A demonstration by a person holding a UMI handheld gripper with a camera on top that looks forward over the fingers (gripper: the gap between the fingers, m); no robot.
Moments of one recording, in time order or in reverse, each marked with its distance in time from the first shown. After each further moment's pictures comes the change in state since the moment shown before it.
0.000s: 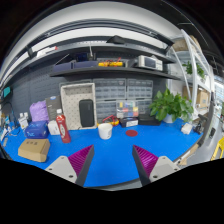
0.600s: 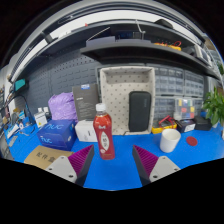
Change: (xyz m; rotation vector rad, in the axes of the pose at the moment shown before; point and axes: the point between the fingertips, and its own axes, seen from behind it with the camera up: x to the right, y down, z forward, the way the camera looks) arm -0.259 0.007 0.195 -0.031 -0.318 -0.048
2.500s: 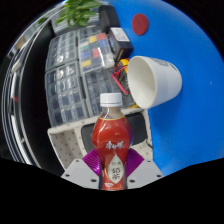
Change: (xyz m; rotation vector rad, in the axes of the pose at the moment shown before) arm 0.123 -0.084 0.144 0.198 -0.128 1.757
